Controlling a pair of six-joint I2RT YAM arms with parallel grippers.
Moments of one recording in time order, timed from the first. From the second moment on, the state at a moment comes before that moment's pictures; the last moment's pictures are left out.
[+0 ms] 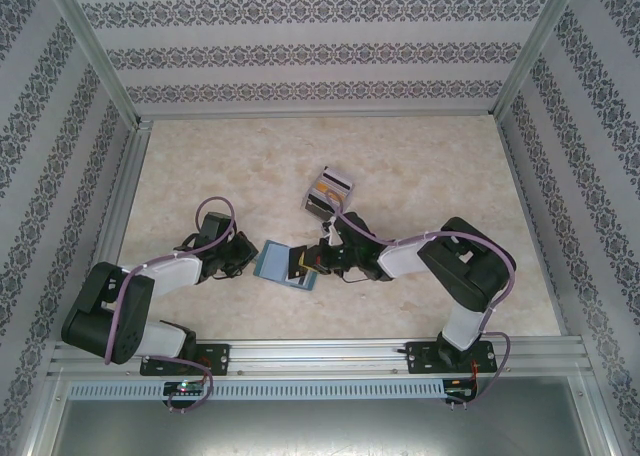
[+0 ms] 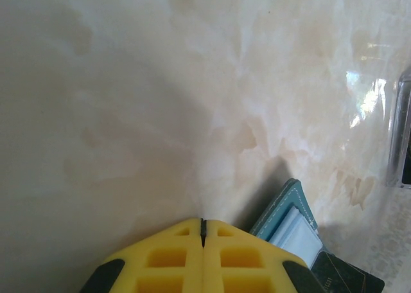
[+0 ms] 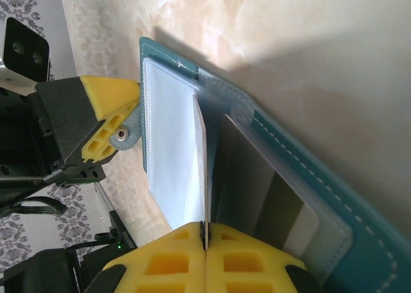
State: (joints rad) left arm -0.28 1.37 0.44 -0.02 0.27 -1.06; right arm 0.74 1.77 0.63 0.45 -0.56 1.15
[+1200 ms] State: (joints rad) left arm -0.35 1.35 0.42 -0.01 0.16 -1.09; right arm 0.80 1.89 0.61 0.73 -0.51 1.26
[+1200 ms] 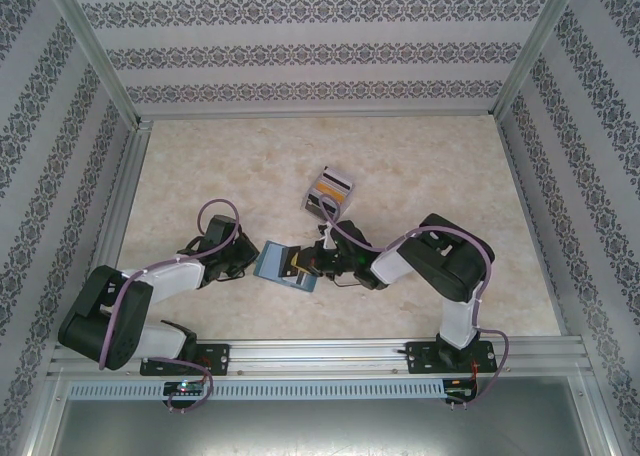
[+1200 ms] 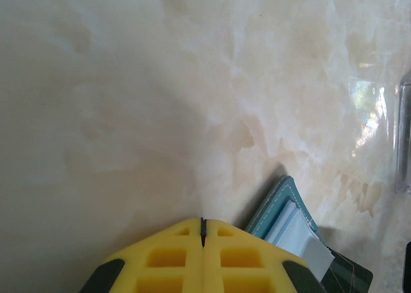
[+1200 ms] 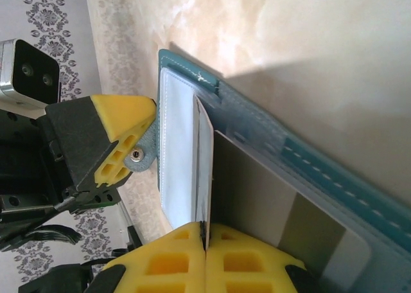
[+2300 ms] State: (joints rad) left arm -0.42 1.34 0.42 -0.05 0.16 -1.13; right arm 0.82 1.60 0.73 -0.02 -0.35 0.90
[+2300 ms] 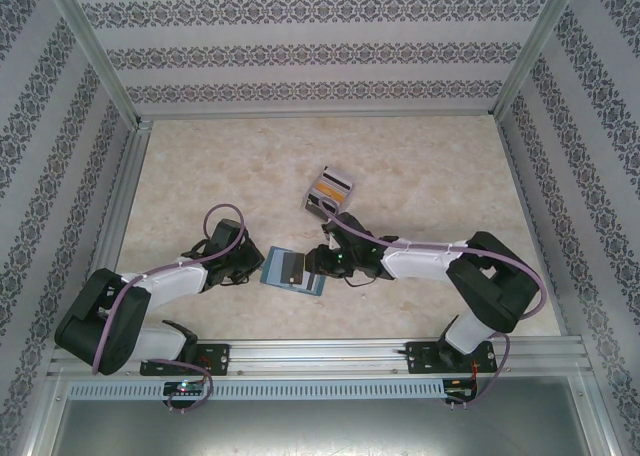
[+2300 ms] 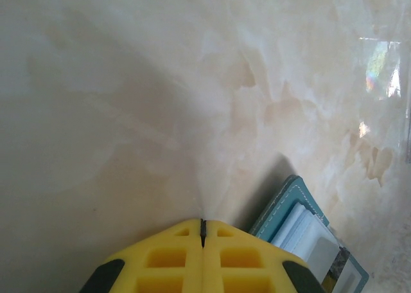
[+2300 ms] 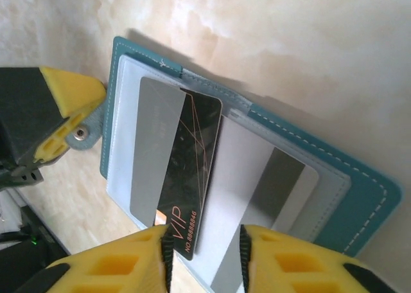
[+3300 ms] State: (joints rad) left arm -0.42 1.34 0.42 -0.05 0.16 -1.13; right arm 0.86 1.80 0.95 -0.18 -0.36 0.78
